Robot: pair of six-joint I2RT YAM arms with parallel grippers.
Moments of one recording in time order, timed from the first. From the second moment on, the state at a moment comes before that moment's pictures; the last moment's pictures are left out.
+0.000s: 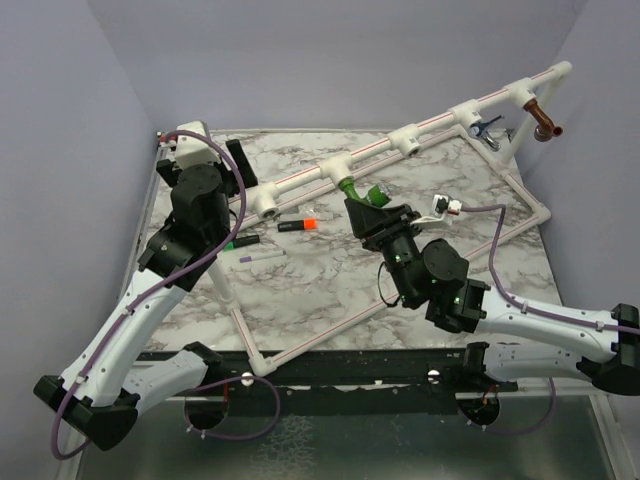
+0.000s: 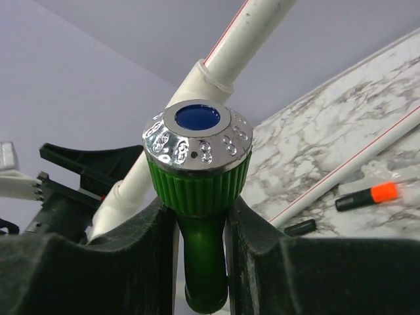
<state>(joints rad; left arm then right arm) -0.55 1.01 1.19 -0.33 -0.70 -0.25 1.22 1.05 0.88 0.41 0.87 0.74</state>
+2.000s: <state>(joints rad) -0.56 1.02 1.19 -0.33 -0.70 -0.25 1.23 0.70 0.80 0.06 0.81 0.73</state>
